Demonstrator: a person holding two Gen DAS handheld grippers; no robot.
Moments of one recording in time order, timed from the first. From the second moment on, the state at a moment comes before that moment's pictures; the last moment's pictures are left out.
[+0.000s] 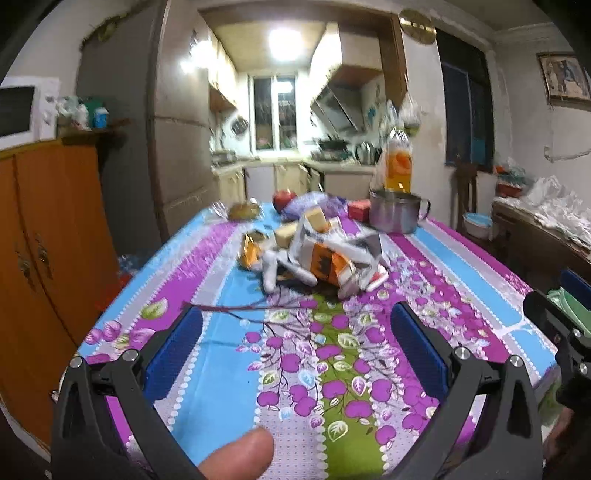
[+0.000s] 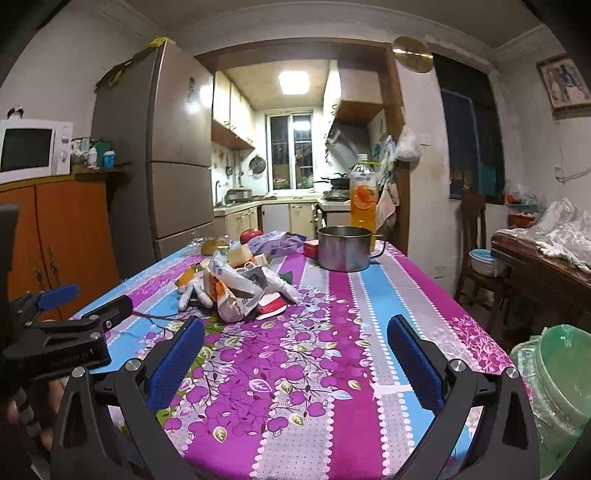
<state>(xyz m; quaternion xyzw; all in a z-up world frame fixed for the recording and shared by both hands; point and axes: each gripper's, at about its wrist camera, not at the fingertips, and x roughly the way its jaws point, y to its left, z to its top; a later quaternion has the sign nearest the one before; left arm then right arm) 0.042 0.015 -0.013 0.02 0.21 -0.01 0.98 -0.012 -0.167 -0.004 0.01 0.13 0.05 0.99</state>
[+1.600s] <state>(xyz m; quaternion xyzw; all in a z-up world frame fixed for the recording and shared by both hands) 0.164 0.057 -0.020 -0.01 0.28 0.02 0.96 0.123 -0.114 -0.002 0.01 0.24 0.14 0.96</state>
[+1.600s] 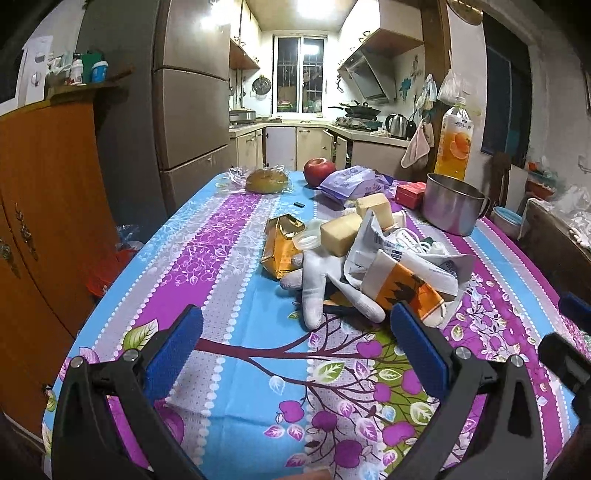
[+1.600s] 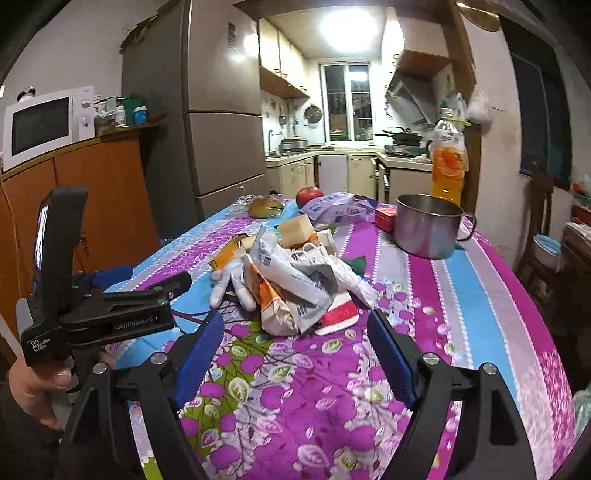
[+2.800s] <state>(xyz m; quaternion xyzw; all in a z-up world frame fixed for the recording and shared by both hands) 0.225 0.030 -0.058 -0.14 0.41 -0.09 0.90 0.130 -0.174 -0.013 0.04 0.26 0.12 0.96</state>
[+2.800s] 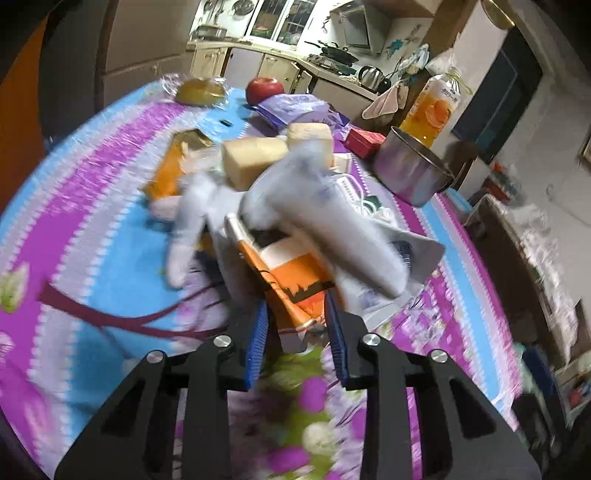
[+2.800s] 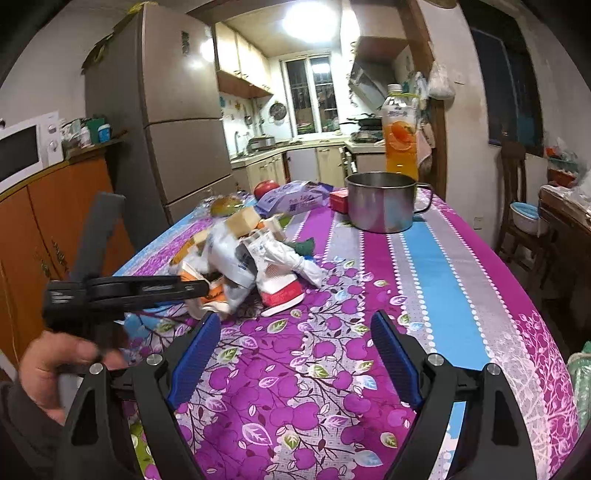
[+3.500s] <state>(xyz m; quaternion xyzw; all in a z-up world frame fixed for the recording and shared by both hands) 0.239 0.056 -0.074 -0.15 0.43 -0.11 0.88 0.167 -0.209 -0.032 0.11 0.31 0.12 0.94</state>
